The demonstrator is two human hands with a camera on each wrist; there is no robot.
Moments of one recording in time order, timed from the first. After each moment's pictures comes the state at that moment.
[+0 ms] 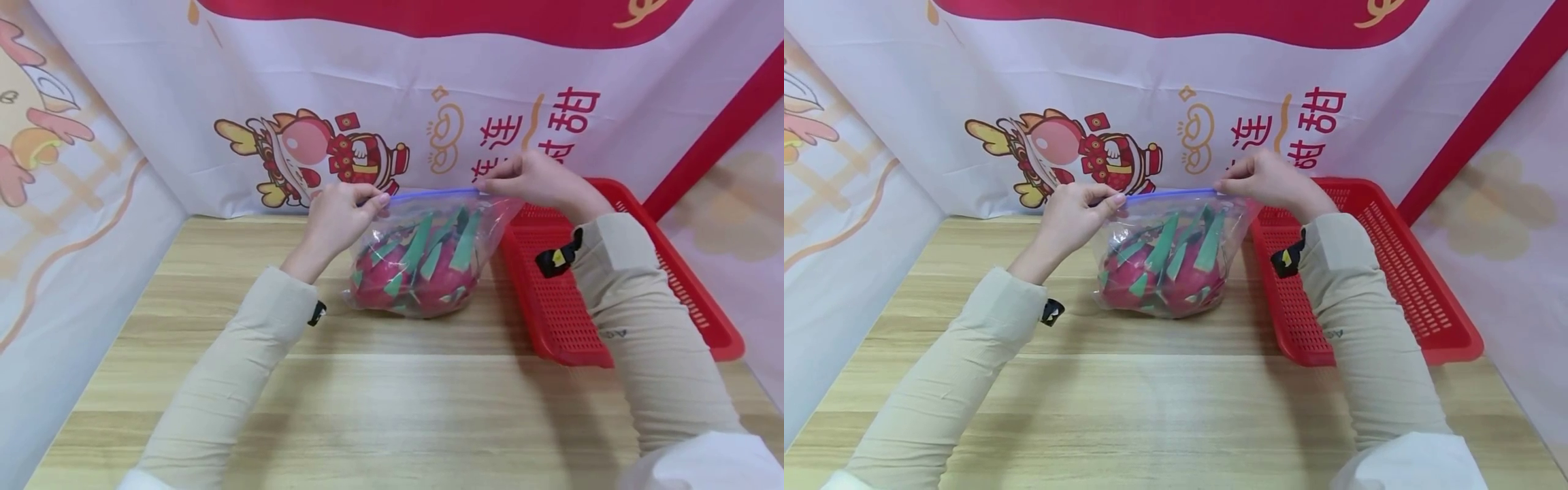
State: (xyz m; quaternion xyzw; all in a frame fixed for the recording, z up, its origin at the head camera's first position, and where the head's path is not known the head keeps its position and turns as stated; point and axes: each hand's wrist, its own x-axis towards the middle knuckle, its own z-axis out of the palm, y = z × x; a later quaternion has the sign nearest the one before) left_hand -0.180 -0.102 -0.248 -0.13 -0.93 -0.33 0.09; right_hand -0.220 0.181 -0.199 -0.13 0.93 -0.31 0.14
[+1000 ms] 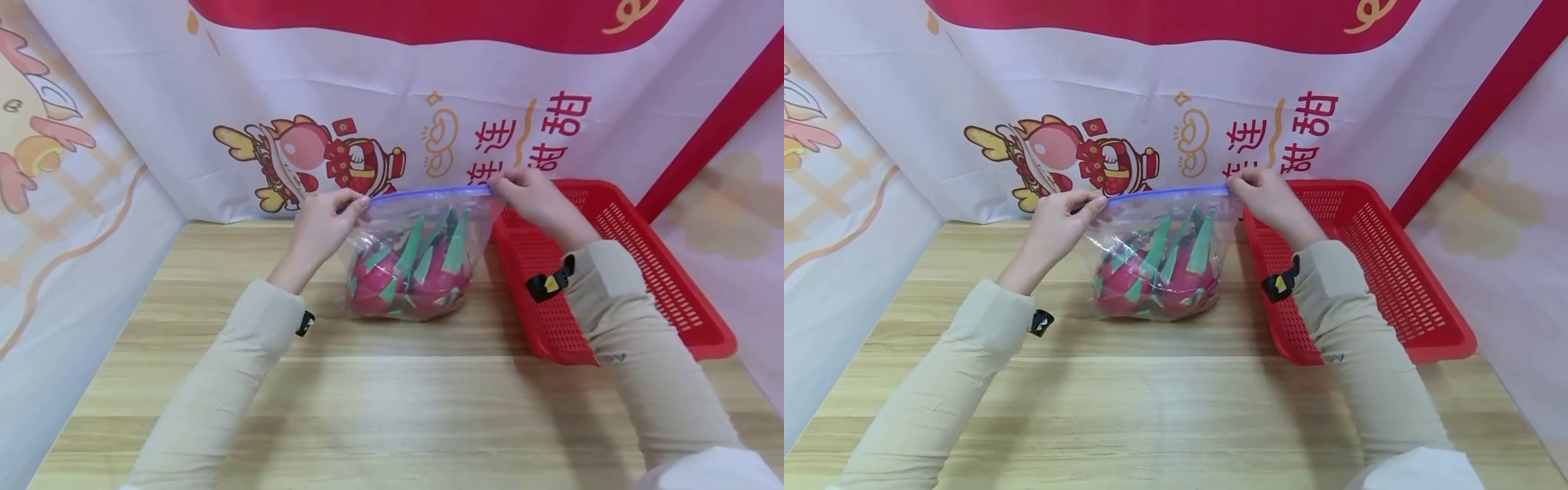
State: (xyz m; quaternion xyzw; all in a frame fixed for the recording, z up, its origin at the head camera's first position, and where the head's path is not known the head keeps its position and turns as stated) left_hand -0.177 -0.116 -0.261 -0.11 -0.91 -0.37 0.12; right_hand -0.202 0.183 -0.218 -0.04 0.92 -0.37 0.11
